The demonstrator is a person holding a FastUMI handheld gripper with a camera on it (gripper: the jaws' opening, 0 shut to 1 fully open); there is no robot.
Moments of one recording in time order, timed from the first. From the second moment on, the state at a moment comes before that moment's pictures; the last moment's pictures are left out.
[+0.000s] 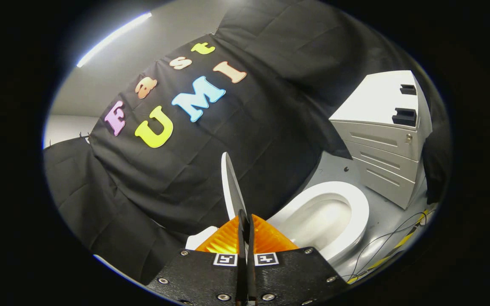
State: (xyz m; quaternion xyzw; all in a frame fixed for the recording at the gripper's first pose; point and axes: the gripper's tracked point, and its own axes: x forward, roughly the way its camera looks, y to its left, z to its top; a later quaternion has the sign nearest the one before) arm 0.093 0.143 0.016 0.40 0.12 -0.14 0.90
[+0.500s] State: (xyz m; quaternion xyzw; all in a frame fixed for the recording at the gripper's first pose) arm 0.103 0.182 0.039 0.35 0.11 -0.10 0.92
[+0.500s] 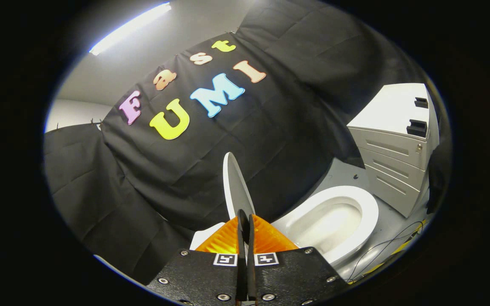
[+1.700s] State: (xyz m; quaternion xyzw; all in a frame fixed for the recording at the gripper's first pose) arm 0.126 0.283 0.070 0.24 0.10 -0.03 0.96
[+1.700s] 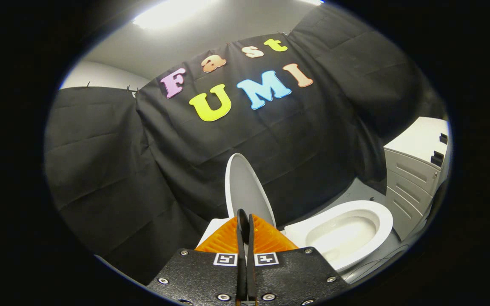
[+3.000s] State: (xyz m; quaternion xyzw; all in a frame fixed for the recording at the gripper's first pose) arm 0.144 0.390 0.067 0.15 0.10 0.04 0.98
